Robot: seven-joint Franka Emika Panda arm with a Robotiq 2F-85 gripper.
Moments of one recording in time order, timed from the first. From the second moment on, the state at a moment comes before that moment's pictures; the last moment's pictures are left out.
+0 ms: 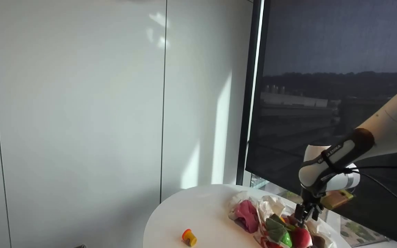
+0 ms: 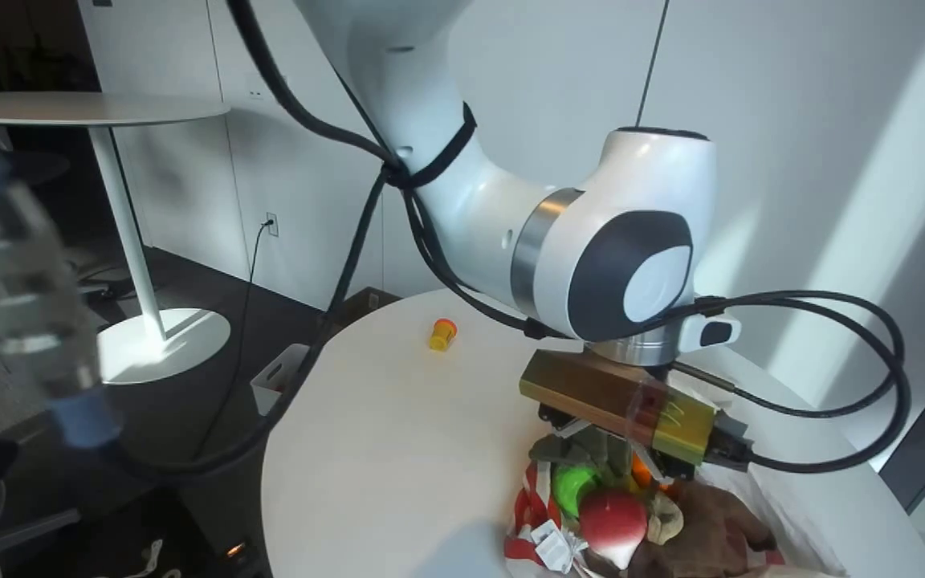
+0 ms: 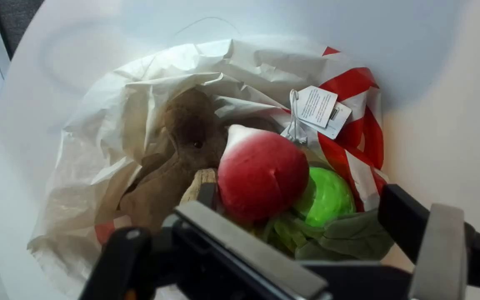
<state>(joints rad) -0.09 0.06 -0.16 -2.40 -0.14 2.55 -0.29</state>
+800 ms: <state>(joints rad) -0.15 0.39 -0.16 -2.23 -0.12 2.71 -0.27</state>
